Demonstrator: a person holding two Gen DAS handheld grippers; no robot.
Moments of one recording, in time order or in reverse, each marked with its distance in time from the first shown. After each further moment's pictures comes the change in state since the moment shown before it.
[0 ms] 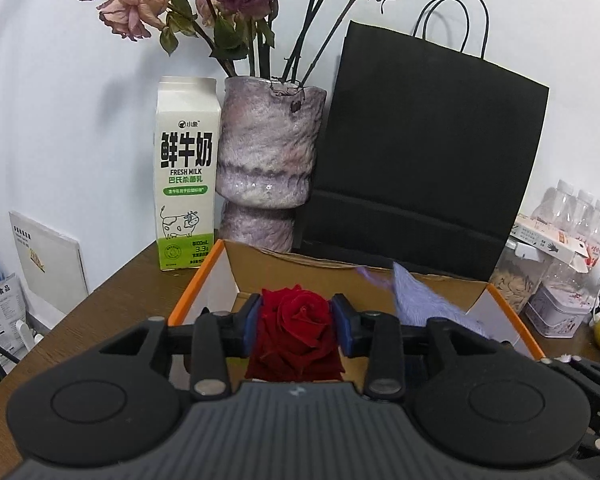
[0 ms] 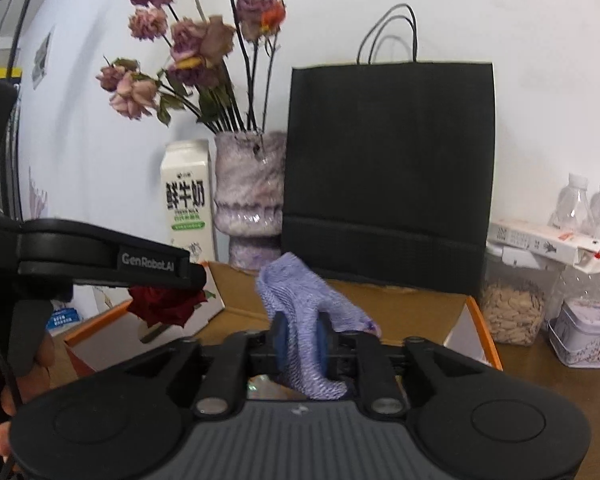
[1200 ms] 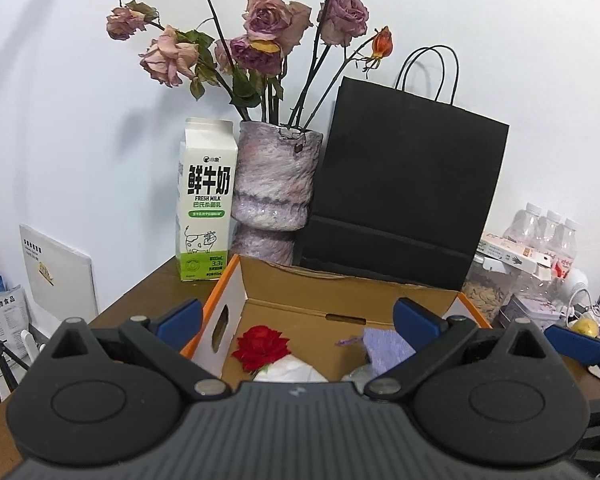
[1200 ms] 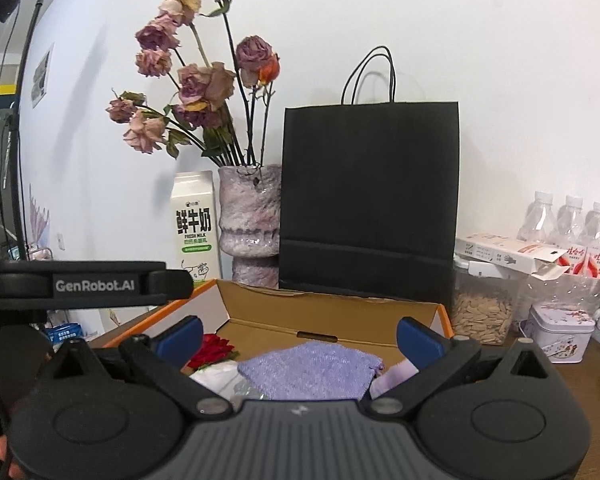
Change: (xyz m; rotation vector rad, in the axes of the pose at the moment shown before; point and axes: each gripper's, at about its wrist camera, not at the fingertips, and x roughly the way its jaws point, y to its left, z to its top) left arm -0.081 0.012 -0.017 -0.013 -0.097 -0.029; right arm -0.076 0.003 0.004 0.013 -0.065 -0.001
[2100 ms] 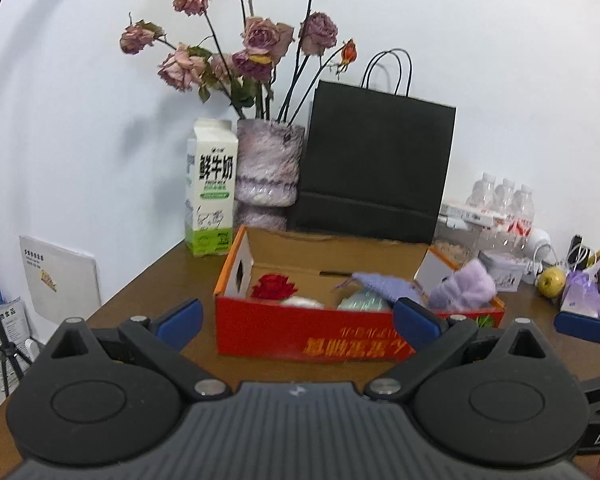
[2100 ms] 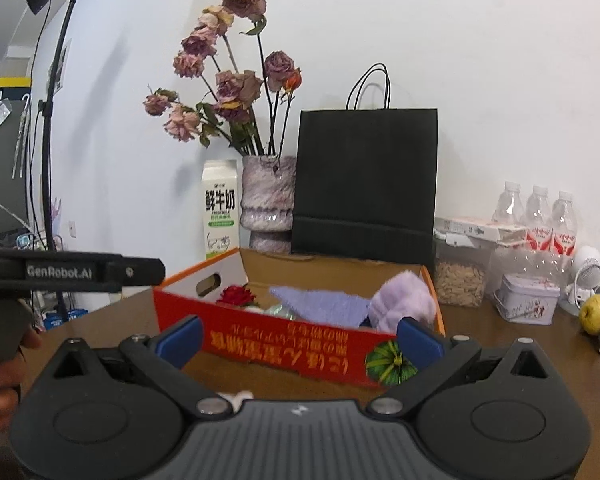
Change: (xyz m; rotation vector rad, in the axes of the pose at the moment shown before) left arm -0.086 0.027 -0.060 0.083 -0.019 -0.064; right arm -0.095 0.020 -0.057 -0.020 -0.002 -0.013
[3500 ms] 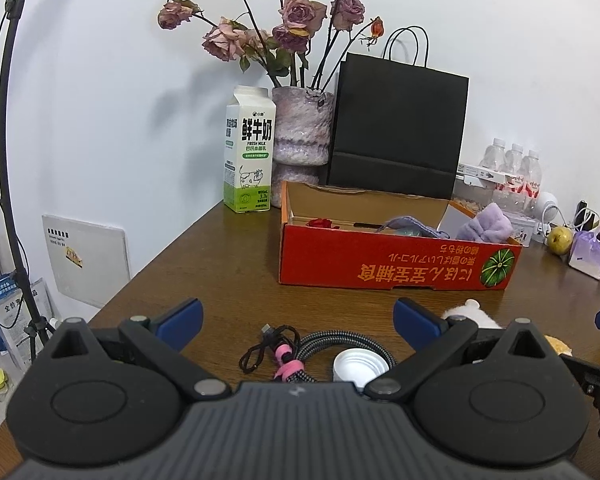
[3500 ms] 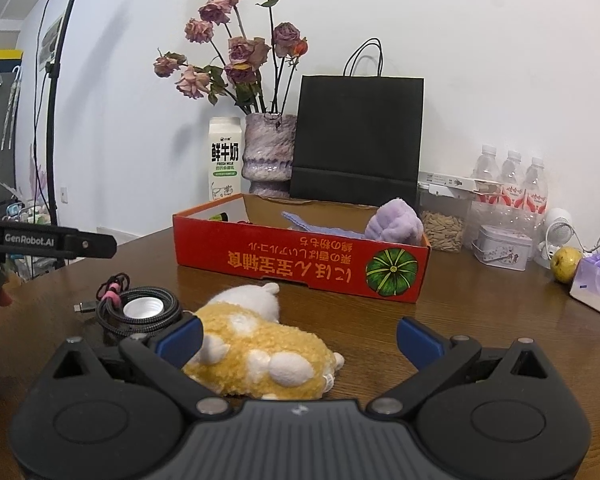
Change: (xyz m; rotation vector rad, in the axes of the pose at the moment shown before) left arm -0.045 0.050 -0.041 0.016 0.057 0.023; right arm -0.054 0.034 -0.053 -0.021 0.076 -0.059
